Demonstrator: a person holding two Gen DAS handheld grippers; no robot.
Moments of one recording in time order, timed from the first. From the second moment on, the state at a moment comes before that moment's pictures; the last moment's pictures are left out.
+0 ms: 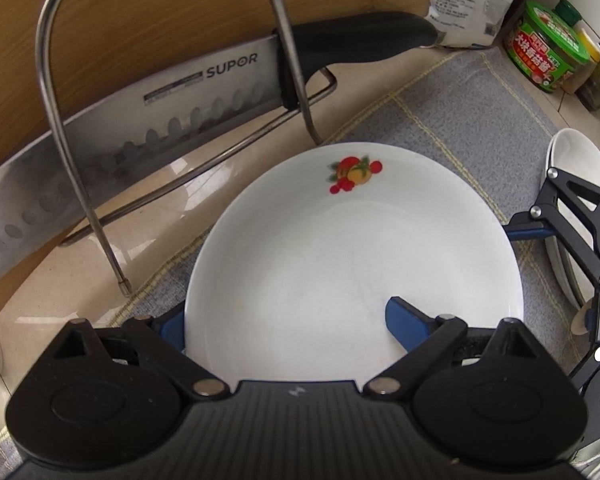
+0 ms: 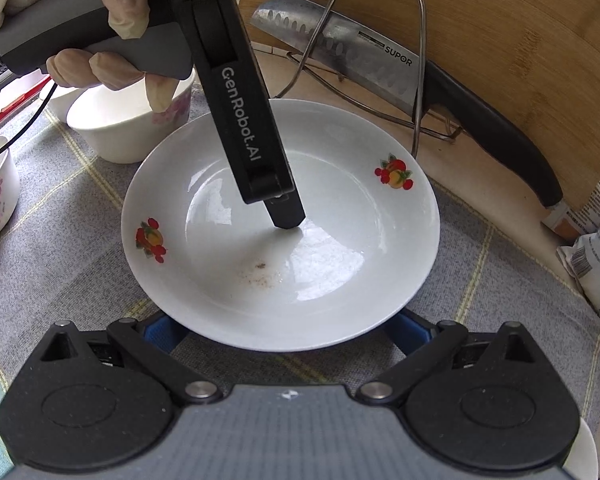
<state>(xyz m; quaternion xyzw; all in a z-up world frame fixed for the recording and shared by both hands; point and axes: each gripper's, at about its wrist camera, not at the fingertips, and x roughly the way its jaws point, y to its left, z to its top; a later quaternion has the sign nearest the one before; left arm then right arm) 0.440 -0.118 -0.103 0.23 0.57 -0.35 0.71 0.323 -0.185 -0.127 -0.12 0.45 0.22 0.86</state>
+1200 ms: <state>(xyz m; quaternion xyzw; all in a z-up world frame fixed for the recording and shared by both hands) 0.443 -0.103 -0.095 0.21 0.56 -0.35 0.72 0.321 -0.176 -0.121 -0.14 0.42 0.25 0.86</state>
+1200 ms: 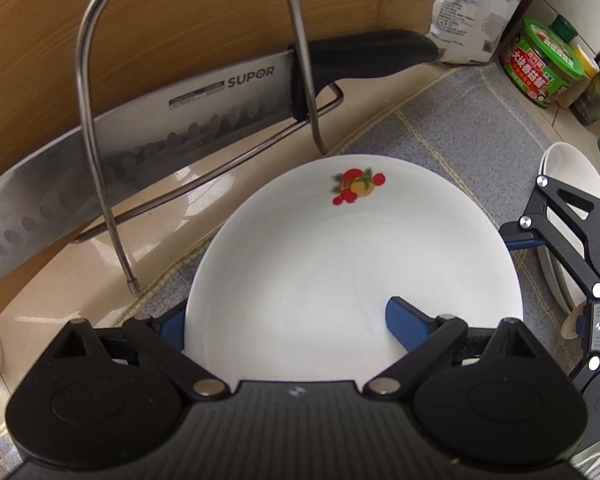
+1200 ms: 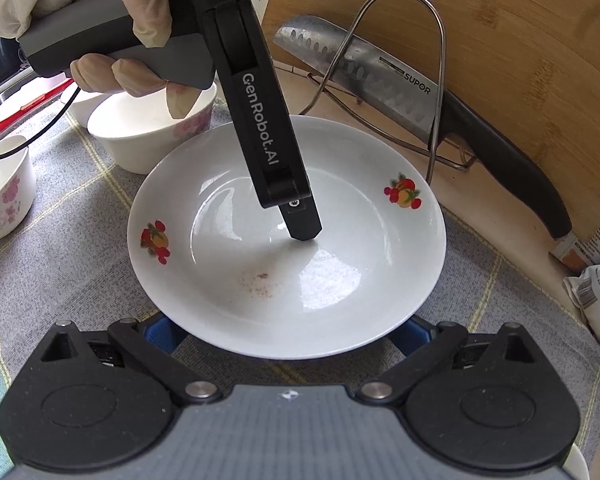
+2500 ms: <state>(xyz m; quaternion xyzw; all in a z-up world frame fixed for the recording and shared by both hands) 0.385 -0.123 -0.039 0.22 0.51 -0.38 0.74 0.265 -0.191 -0.081 -0.14 0.40 0.22 0.88</state>
